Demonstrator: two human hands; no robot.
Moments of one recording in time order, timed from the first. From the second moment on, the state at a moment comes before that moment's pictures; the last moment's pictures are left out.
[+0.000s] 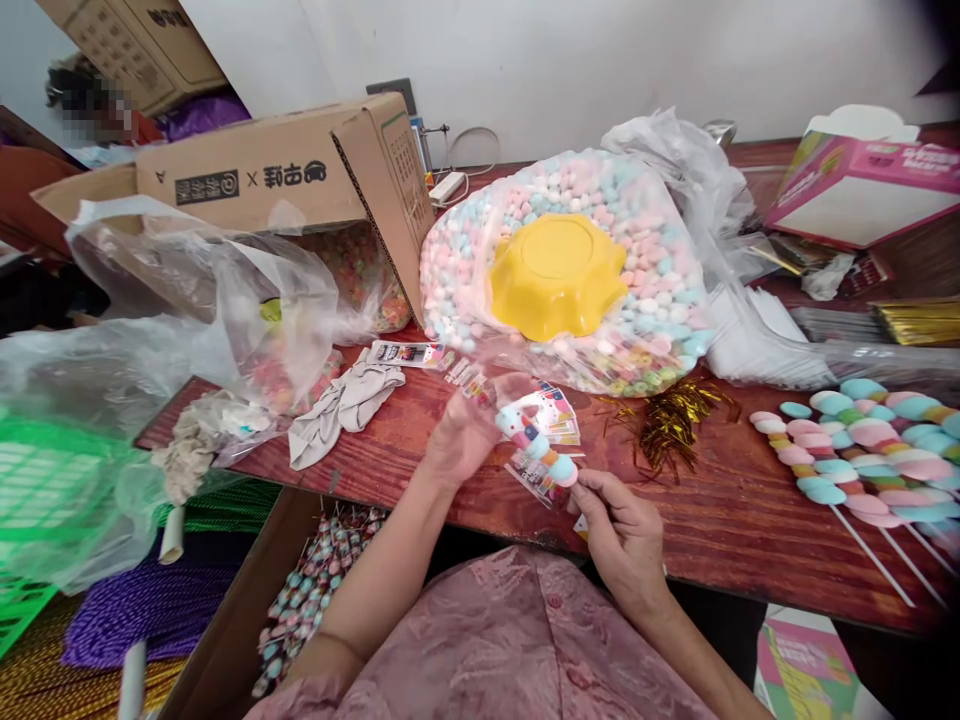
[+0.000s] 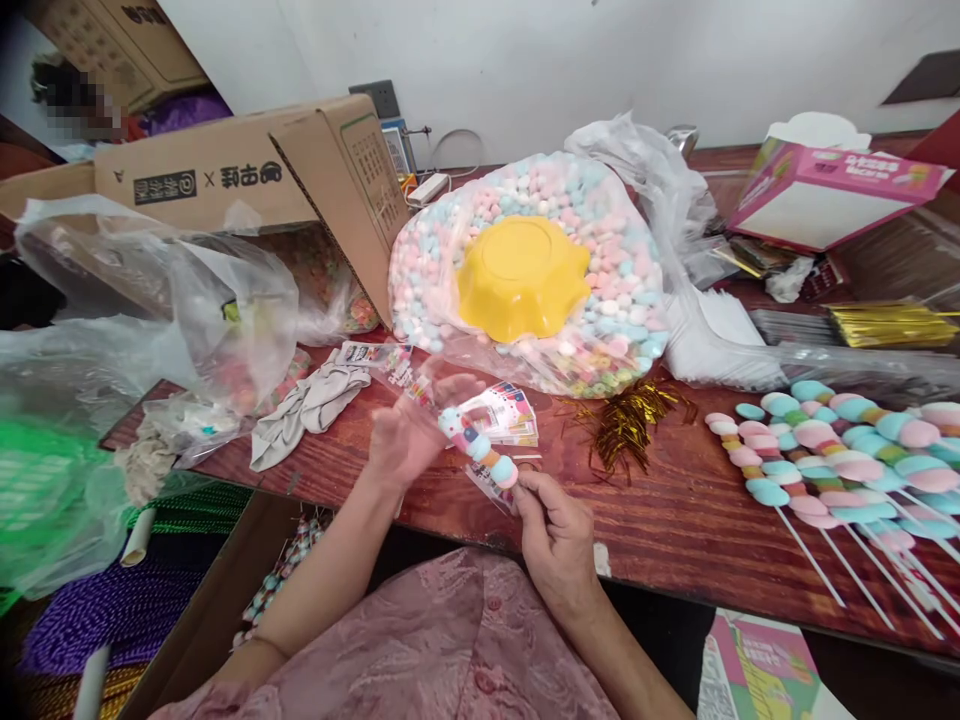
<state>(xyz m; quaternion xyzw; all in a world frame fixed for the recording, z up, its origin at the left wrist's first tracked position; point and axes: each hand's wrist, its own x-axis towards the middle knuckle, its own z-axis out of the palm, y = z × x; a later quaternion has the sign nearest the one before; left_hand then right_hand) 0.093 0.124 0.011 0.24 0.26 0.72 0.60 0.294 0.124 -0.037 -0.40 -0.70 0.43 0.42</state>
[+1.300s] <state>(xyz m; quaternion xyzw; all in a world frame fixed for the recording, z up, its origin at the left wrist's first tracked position) 0.101 0.119 0.000 0.21 0.28 0.67 0.66 0.292 0.140 -0.032 -0.37 -0.58 0.66 0.29</state>
